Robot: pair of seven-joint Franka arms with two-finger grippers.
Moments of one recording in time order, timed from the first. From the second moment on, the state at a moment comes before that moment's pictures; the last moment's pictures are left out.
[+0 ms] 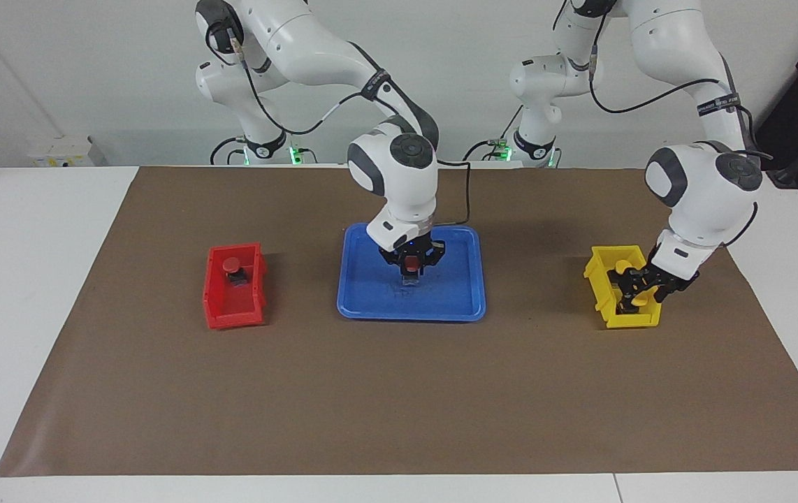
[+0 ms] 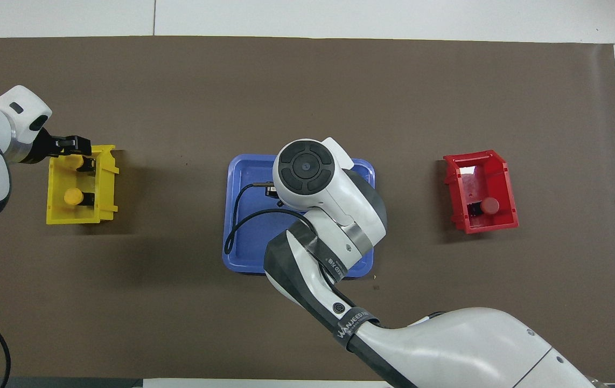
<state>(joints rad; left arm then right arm) 0.04 0.20 -0.03 -1.99 -0.02 2.32 0.06 0.46 0.44 0.21 -1.69 -0.10 2.15 0.79</state>
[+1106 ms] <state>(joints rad) -0.02 0.18 -0.03 -1.65 0.09 1.90 -0.11 0.02 0.04 0.20 -1.95 -0.02 1.95 0.13</state>
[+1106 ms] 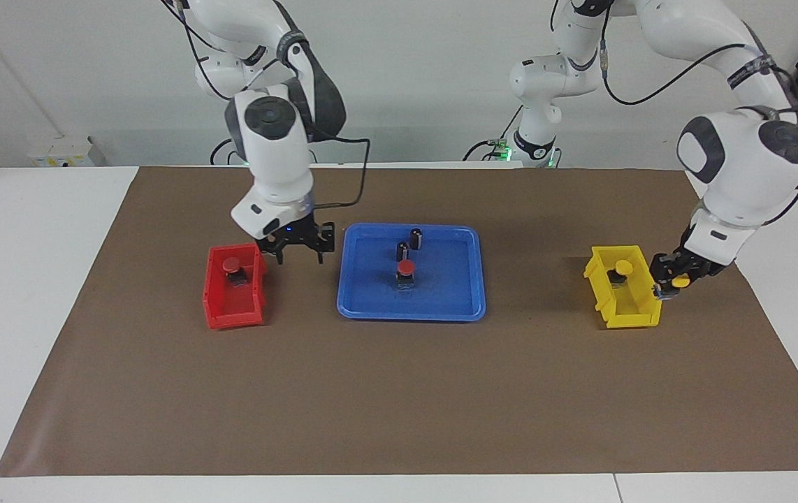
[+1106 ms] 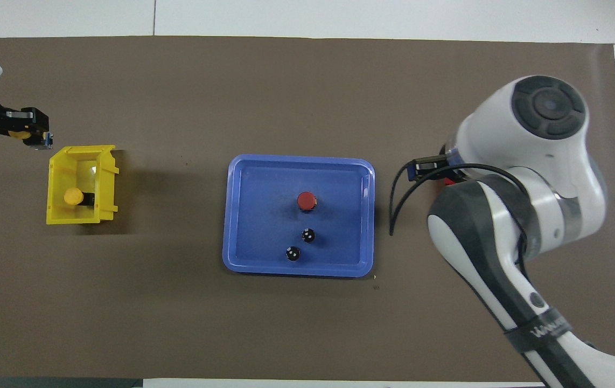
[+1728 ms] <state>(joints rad) -0.49 0.21 -0.05 -1.87 0.00 2.14 -0.62 -0.14 -0.03 0.20 -2.24 0.02 2.26 -0.10</state>
